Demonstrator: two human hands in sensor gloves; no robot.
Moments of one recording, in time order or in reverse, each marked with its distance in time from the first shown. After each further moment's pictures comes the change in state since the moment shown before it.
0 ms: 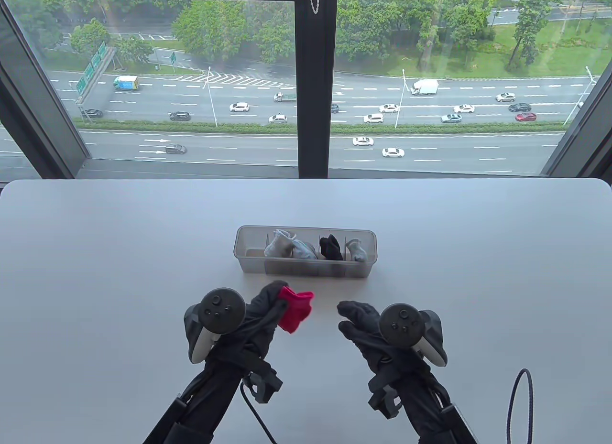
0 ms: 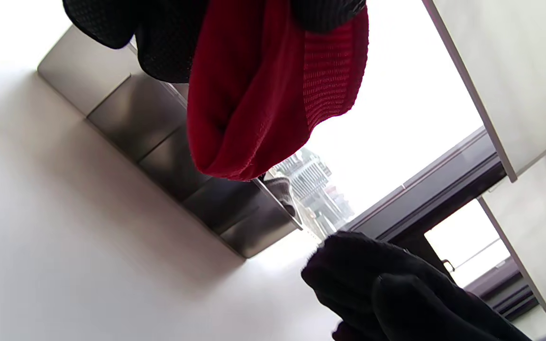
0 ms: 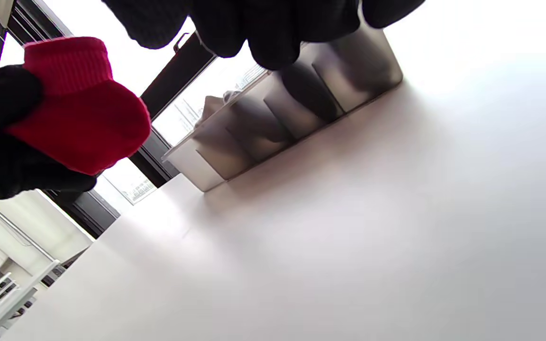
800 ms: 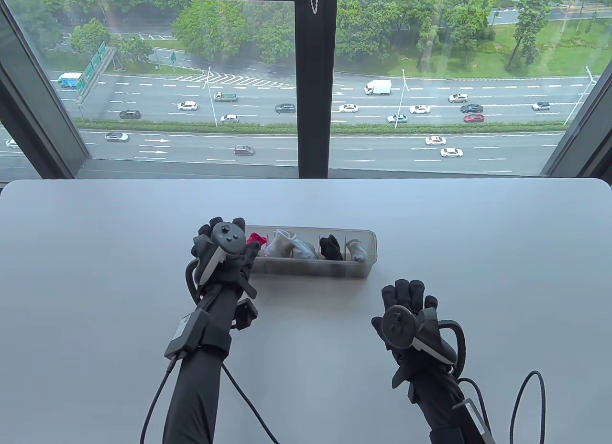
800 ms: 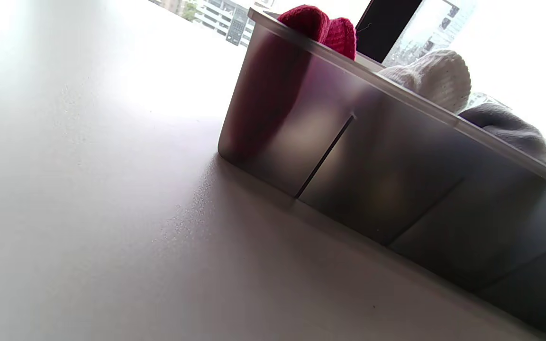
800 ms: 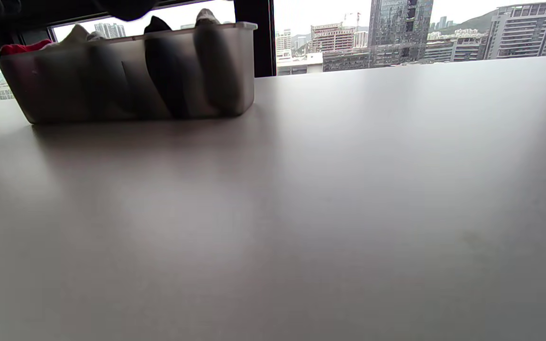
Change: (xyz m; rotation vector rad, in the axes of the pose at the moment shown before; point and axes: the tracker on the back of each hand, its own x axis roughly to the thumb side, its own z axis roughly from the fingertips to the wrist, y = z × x) left_hand -0.062 0.003 -0.106 -0.206 0.307 -0.405; right_hand -0.026 0.001 0.000 0.031 0.153 0.440
